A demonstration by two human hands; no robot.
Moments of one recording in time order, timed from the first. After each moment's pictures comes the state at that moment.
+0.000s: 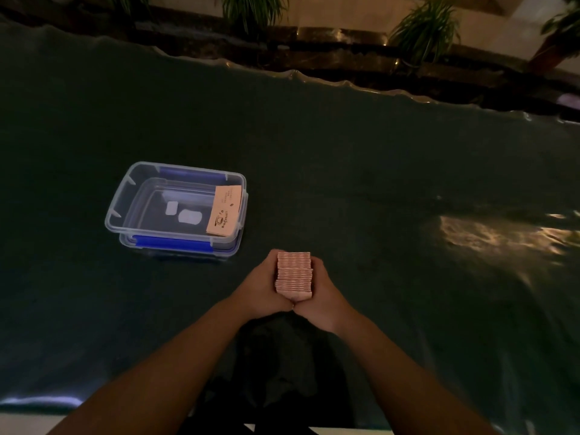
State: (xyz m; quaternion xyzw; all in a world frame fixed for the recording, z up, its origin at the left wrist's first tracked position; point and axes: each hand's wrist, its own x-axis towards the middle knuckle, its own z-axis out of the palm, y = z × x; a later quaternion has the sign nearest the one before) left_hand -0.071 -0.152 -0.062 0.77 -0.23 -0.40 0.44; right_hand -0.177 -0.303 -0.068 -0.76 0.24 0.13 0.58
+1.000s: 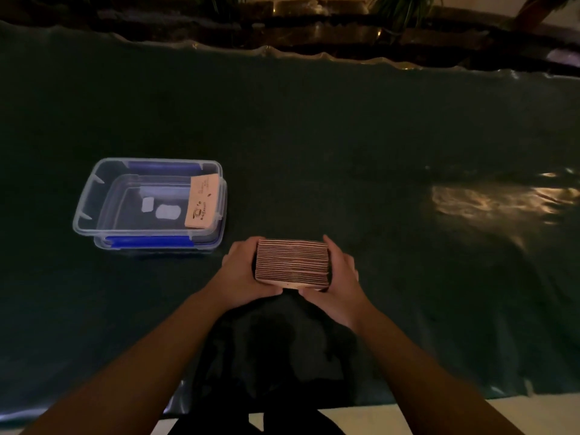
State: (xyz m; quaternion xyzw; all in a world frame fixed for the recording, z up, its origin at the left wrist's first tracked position) left_hand -0.057 -0.142 -0.077 0.84 -0.30 -0.31 0.33; right_hand -0.219 -0.334 -0.084 -0.82 0.30 0.08 0.49
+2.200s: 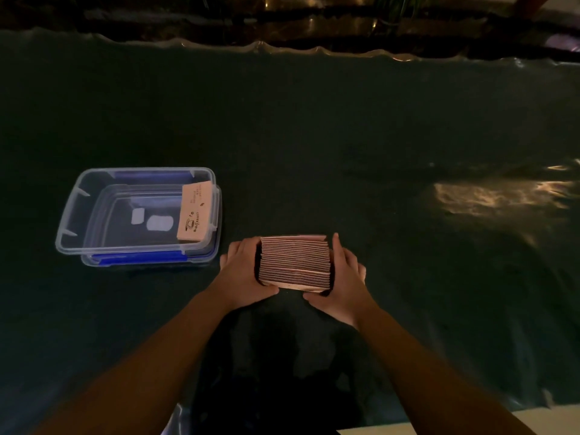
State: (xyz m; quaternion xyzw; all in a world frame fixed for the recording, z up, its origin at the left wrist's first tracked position) left_hand -0.033 -0.165 -0.108 0.87 -0.29 -0.30 0.27; right_hand -0.198 -0.357 -0.121 -0.86 0.31 0.09 0.39
